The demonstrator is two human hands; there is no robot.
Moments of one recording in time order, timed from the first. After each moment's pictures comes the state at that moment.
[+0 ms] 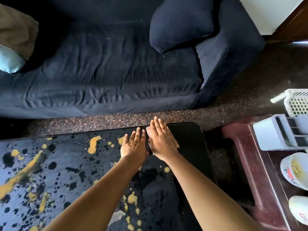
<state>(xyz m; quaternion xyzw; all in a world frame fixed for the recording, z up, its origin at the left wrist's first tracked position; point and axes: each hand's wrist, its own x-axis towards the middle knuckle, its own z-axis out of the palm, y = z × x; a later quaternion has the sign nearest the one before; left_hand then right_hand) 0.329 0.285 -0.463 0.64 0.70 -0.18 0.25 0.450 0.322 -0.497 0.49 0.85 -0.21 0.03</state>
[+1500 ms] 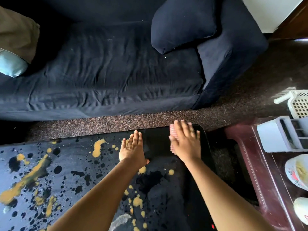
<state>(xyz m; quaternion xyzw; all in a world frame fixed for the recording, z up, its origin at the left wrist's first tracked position) 0.312 0.282 -0.459 0.62 0.70 -0.22 0.27 0.505 0.329 -0.503 0.64 0.76 -0.12 0.02</state>
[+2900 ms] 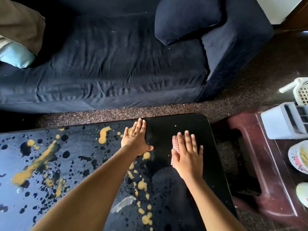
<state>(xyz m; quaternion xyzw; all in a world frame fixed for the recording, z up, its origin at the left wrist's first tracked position) 0.300 0.273 -0.470 0.62 0.71 -0.15 0.29 0.503 0.228 -0.510 0.67 0.73 -0.09 -0.02</state>
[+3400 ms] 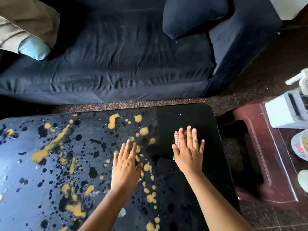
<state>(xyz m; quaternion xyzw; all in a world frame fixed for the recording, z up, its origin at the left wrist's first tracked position) 0.299 0.112 -0.446 0.57 0.78 0.01 0.24 0.500 0.195 -0.509 0.66 0.74 -0.09 -0.02</state>
